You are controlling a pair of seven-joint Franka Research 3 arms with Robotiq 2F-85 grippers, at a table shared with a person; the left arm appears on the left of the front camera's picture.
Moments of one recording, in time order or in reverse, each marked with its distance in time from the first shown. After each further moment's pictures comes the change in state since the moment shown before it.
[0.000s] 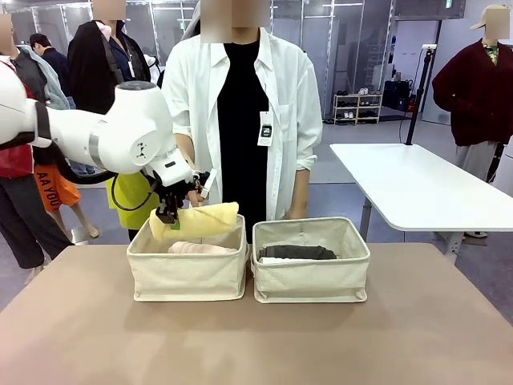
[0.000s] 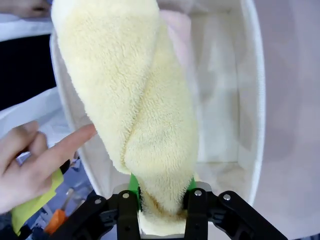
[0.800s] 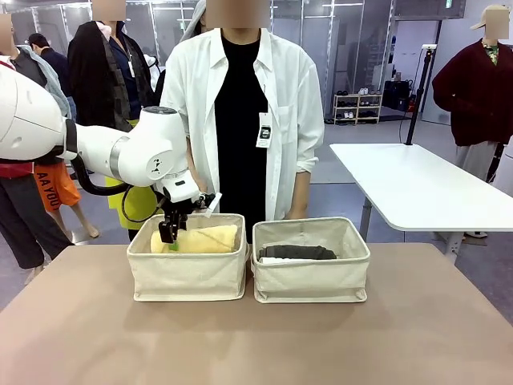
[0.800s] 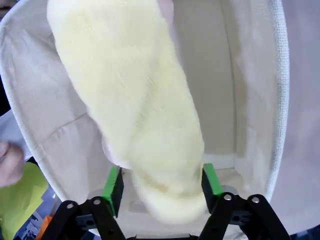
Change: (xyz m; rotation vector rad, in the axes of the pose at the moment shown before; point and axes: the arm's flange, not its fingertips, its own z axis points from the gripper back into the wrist) left arm 0.002 0.008 -0.047 -0.115 0.036 -0.020; right arm 0.000 0.000 0.000 0.000 0.000 0.000
